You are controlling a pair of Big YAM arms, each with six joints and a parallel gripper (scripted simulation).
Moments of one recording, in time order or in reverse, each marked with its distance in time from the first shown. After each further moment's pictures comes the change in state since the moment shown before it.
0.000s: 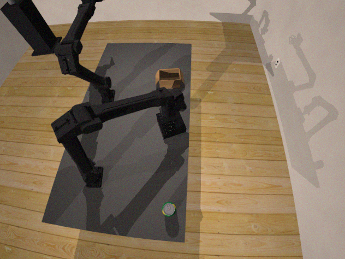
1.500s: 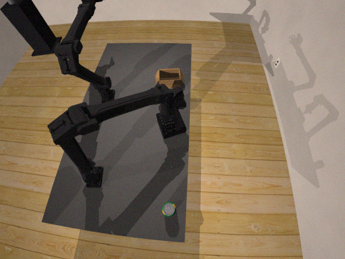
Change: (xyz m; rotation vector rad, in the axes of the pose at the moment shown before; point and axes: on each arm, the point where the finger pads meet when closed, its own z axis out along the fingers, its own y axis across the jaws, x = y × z) left arm 0.000 0.000 0.000 0.000 0.000 0.000; right arm 0.003 -0.001 -0.025 0.001 0.003 0.000
